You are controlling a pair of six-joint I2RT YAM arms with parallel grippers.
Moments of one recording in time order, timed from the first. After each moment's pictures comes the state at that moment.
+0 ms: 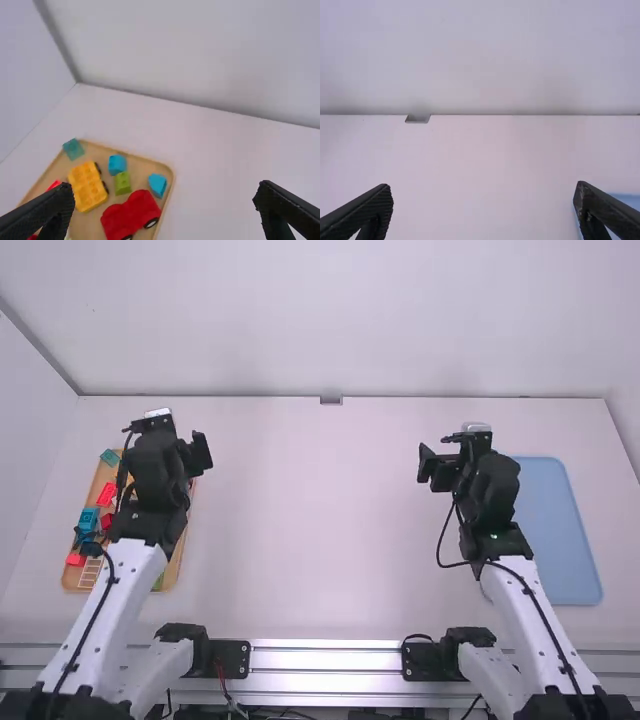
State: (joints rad) left arm 0.01 1.08 0.86 -0.23 -0.41 -0.13; right arm 0.06 1.05 0.64 0.08 -0.12 0.03
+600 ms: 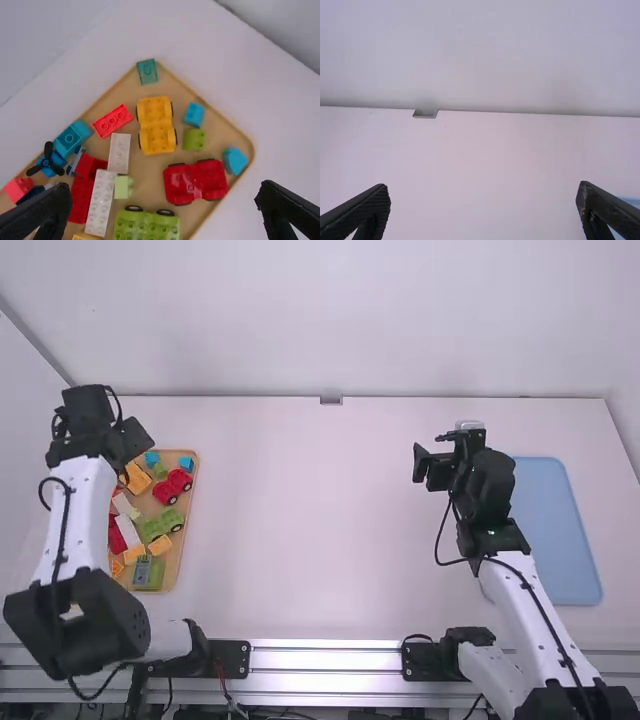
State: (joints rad) left arm 0.41 1.51 1.36 -0.75 -0.24 -0.33; right arm 0.07 1.07 0.66 0.07 -0.12 0.02
